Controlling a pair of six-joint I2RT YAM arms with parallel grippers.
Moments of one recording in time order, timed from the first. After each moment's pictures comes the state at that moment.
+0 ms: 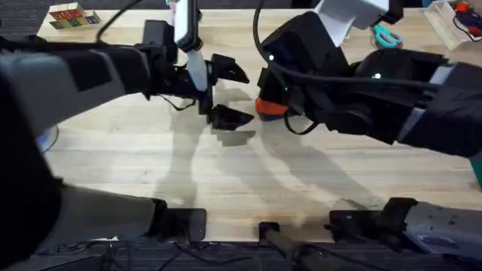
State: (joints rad) left arm -0.09 1.58 0.85 -0.46 1.12 1.12; right arm 0.85 1.38 1.01 -0.50 0.45 0.96
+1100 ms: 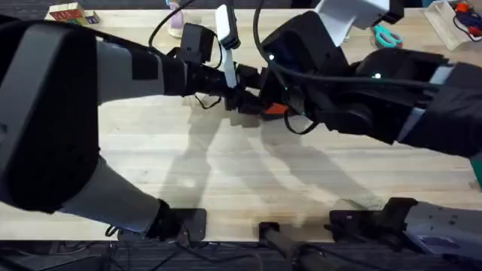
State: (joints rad) left arm -0.26 1.75 0.85 -0.04 1.02 0.76; right arm 0.85 1.38 1.01 -0.49 0.45 0.96
